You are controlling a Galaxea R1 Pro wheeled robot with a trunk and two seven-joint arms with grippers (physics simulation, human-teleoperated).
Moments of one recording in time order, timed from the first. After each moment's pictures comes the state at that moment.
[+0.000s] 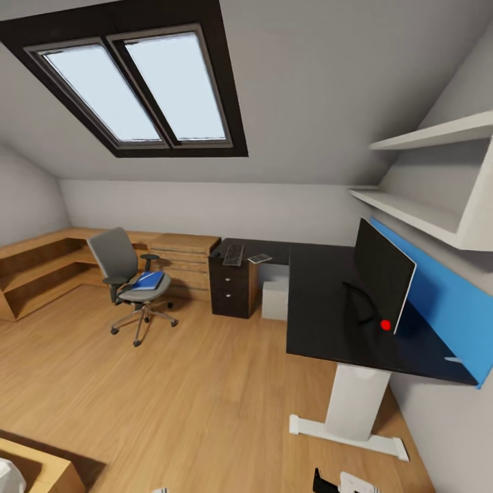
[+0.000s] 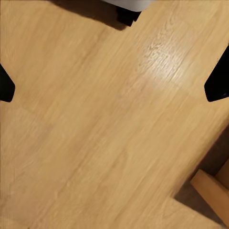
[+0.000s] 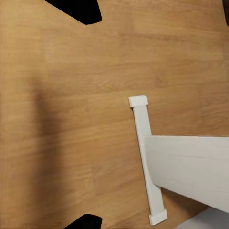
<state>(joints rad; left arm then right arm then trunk) -0.33 -0.04 -0.31 -0.15 0.54 -0.22 0.31 -0.41 0.09 -0.79 -0.01 0.51 -0.54 -0.15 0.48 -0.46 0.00</state>
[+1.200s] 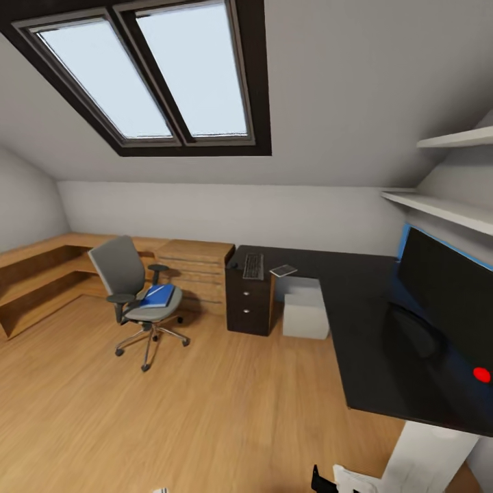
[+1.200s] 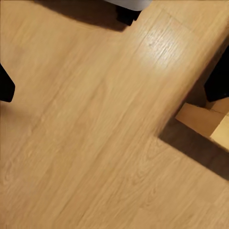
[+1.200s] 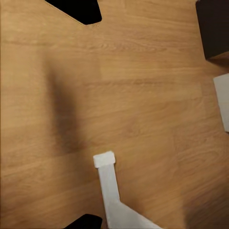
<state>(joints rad) -0.33 -0.04 -0.31 -0.15 0.53 -0.22 0.31 -0.41 0.10 -0.79 -0.01 0.51 -0.58 -0.15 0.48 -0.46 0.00</state>
